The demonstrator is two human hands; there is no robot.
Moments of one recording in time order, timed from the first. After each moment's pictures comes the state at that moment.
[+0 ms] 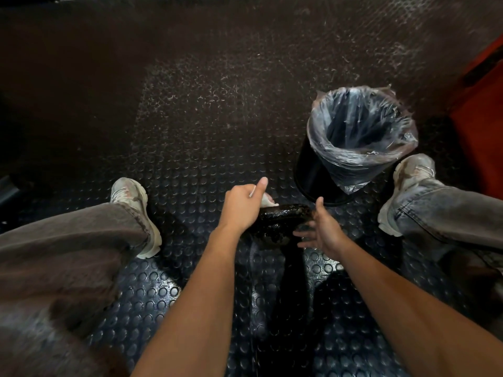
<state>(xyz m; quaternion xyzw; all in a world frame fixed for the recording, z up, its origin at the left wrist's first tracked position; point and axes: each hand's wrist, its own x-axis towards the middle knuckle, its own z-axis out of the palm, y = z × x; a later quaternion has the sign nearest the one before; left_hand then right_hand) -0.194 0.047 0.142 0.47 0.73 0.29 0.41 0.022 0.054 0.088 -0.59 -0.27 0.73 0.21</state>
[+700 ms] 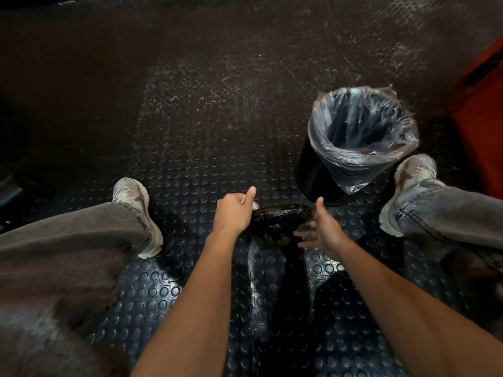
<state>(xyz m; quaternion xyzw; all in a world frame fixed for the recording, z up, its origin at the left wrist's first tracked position) -0.210 0.038 0.129 0.44 0.79 0.22 0.37 0.024 0.056 0.080 -0.59 -0.27 0.74 0.21</state>
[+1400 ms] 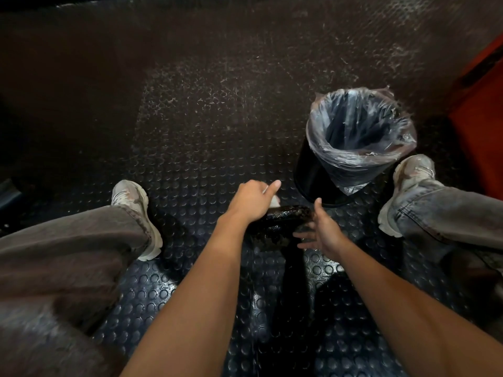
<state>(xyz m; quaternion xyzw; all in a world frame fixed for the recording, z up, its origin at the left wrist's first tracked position) -0.186 0.073 0.149 0.56 0.71 0.14 0.40 0.022 0.057 0.078 -0.59 -0.27 0.73 0.20</state>
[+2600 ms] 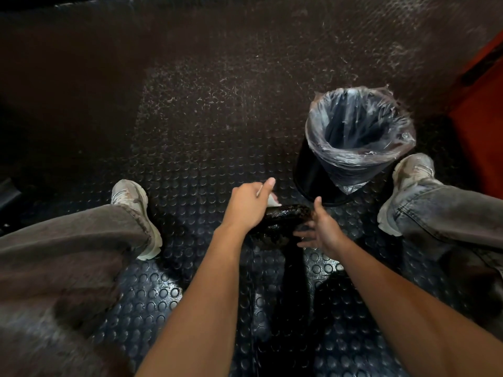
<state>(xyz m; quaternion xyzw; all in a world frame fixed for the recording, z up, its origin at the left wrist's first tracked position) -0.185 0.053 0.150 0.53 0.73 0.24 0.37 0.022 0.058 0.078 -0.59 -0.27 0.74 0.19</state>
